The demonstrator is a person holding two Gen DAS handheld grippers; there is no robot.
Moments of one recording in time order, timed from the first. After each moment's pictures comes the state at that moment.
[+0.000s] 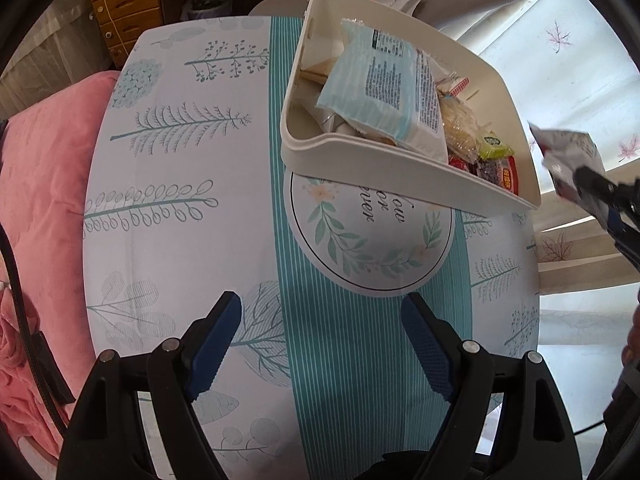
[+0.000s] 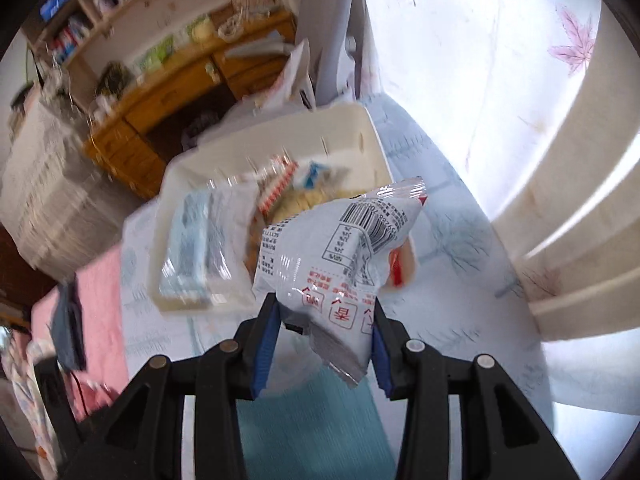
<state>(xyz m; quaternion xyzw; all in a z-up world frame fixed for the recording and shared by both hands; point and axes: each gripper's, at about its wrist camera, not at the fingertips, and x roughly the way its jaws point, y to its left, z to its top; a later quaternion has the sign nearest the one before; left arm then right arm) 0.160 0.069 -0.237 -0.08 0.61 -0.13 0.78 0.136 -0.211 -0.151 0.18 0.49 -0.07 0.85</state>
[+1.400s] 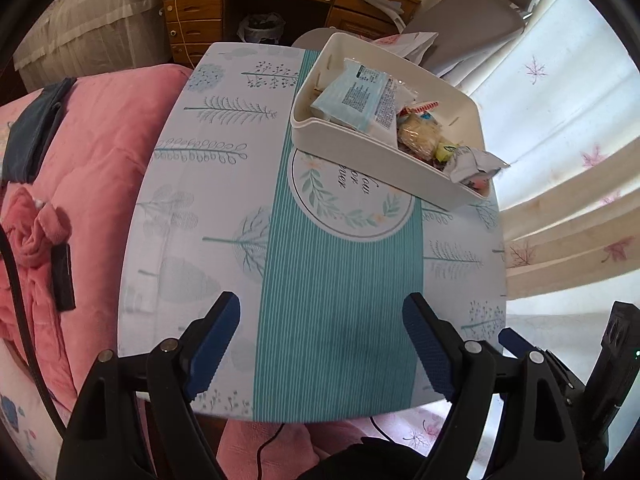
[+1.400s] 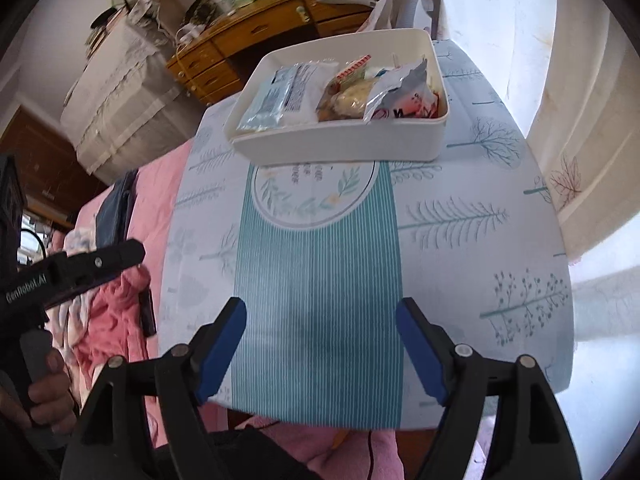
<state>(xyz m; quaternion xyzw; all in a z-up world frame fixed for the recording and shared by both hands) 0.021 0.046 -0.144 -0.13 0.57 -0.04 0.81 -0.030 -0.184 -0.171 0.12 0.55 0.10 0.82</state>
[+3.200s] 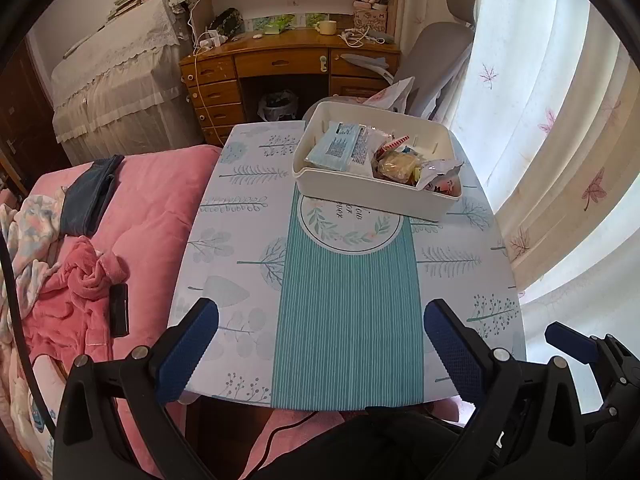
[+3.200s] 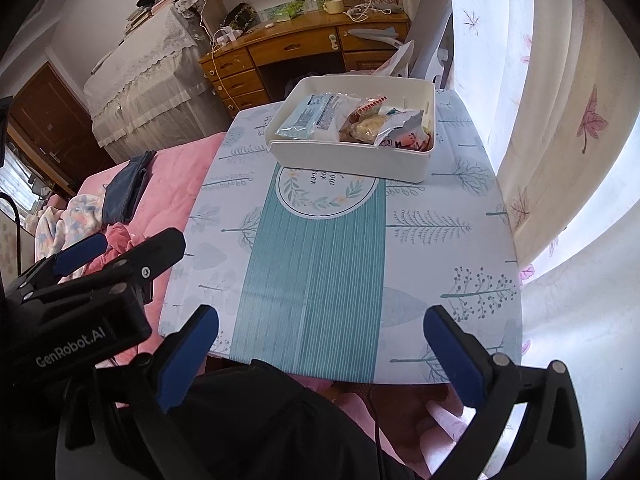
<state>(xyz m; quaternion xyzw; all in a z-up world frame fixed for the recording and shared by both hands) -0.086 -0.031 -0.074 -0.03 0.45 0.03 0.89 -0.117 -0.178 -0.100 0.04 0.50 0.11 0.86</state>
